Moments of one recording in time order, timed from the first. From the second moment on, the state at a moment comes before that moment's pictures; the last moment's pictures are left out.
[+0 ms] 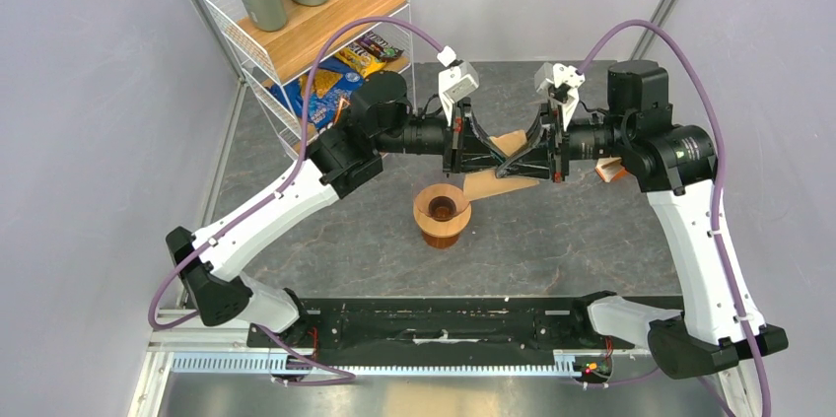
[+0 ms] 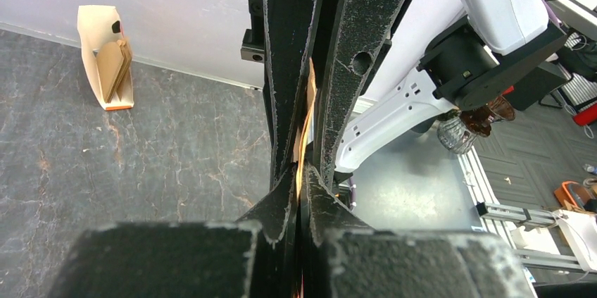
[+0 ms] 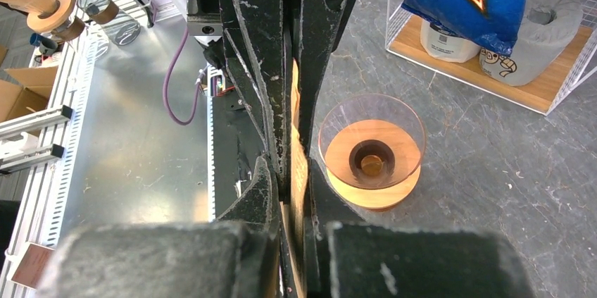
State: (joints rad) left arm -0.89 1.45 1.57 -0.15 0.71 -0.32; right arm 0.28 1.18 1.65 -1.04 -1.13 -0.32
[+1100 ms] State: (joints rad) left arm -0.88 1.09 1.22 -0.54 0.63 0.06; right arm 0.30 0.99 1.40 -1.39 -0.82 -0.57
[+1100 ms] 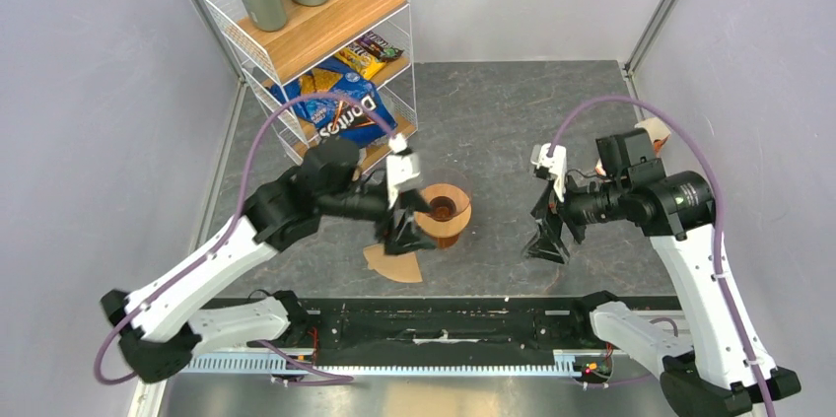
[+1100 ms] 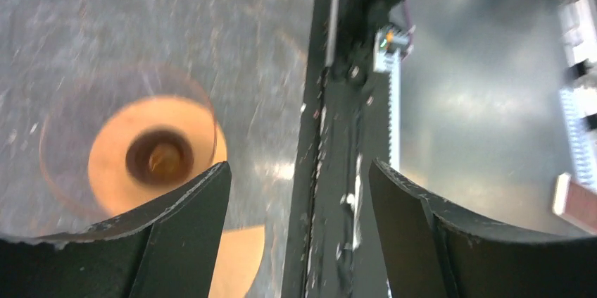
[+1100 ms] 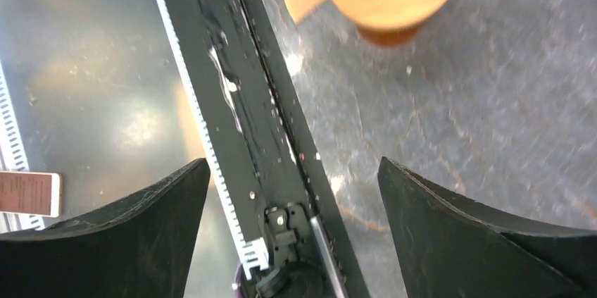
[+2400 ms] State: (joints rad) left arm -0.68 1.27 0.61 -0.59 0.43 1.09; right arm 0.30 0.98 1.35 -1.38 -0.59 -0.49
